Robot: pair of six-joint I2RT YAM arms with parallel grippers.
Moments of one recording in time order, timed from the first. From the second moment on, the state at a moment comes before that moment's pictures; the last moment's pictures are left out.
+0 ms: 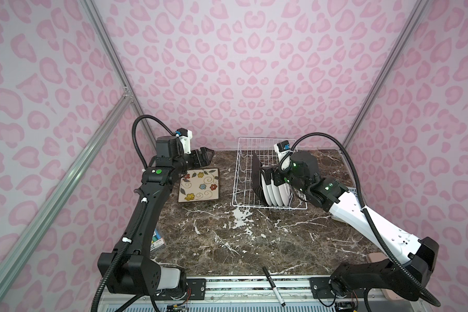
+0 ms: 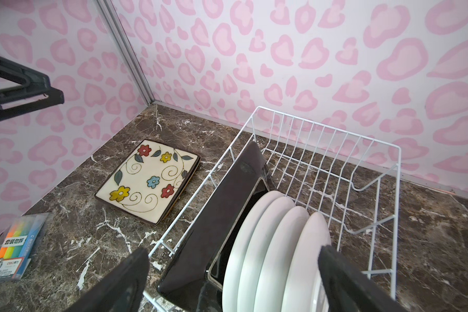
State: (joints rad) left arm -0.13 1.38 1.42 -0.53 0.40 -0.34; right arm 0.68 1.35 1.32 -0.38 0.15 0.16
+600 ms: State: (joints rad) left arm -0.38 1.57 1.52 -0.57 0.33 -0.40; right arm 0.59 1.26 1.28 -0.45 0.10 0.21
